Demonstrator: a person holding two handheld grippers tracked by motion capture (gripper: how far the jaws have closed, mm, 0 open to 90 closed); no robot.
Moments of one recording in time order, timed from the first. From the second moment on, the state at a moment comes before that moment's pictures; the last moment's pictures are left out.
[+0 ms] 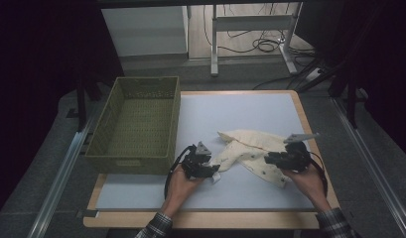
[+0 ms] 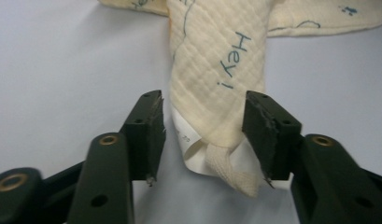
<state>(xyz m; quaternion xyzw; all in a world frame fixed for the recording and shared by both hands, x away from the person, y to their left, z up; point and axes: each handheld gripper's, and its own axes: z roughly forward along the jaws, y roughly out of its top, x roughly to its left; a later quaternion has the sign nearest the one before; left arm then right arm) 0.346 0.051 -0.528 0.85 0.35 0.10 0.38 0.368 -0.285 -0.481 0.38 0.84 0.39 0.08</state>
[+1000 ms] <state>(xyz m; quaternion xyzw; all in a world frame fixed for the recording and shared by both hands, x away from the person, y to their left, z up) 0.310 0.071 -0.501 0.85 0.33 0.11 0.39 0.268 -0.349 -0.491 0.37 0.85 0.36 0.14</state>
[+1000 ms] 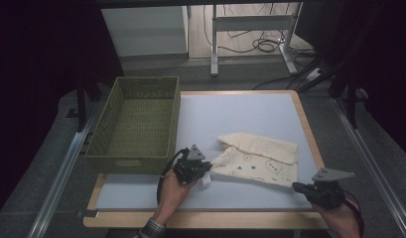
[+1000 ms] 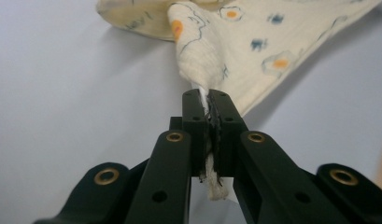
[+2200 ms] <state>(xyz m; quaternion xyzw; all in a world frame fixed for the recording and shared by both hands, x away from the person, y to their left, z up) 0.394 0.041 -0.529 0.82 0.39 0.06 0.41 0.332 -0.351 -0.517 0.38 0.84 0.35 0.18</state>
